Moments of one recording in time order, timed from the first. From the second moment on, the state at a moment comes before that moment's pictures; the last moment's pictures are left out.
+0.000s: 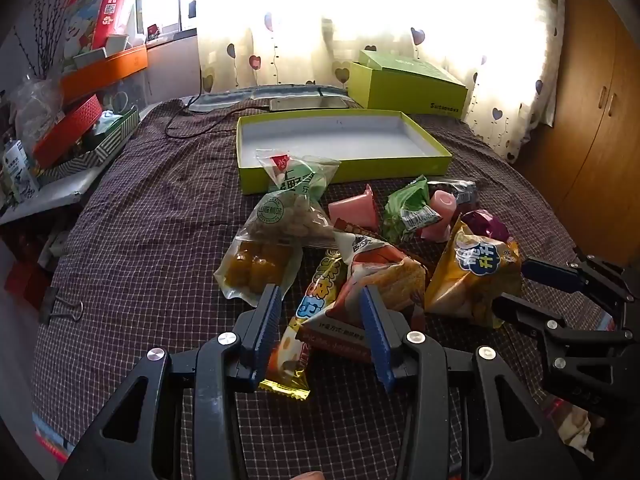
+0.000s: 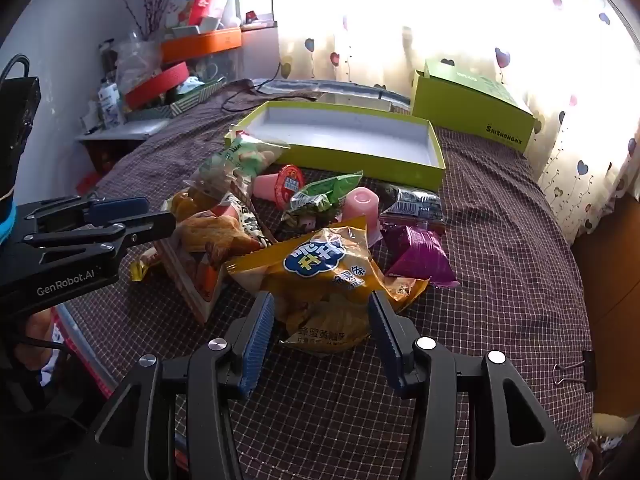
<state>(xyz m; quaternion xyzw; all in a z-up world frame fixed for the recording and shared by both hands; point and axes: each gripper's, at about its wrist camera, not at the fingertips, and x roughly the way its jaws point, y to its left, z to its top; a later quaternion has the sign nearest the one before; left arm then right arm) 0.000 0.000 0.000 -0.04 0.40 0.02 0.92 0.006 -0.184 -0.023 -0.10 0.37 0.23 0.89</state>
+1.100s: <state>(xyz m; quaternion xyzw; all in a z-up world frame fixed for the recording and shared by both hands) -0.002 -0.001 -0.003 -0.04 0.41 0.01 0.91 0.005 -0.181 -0.022 -0.10 0.37 0.23 0.89</state>
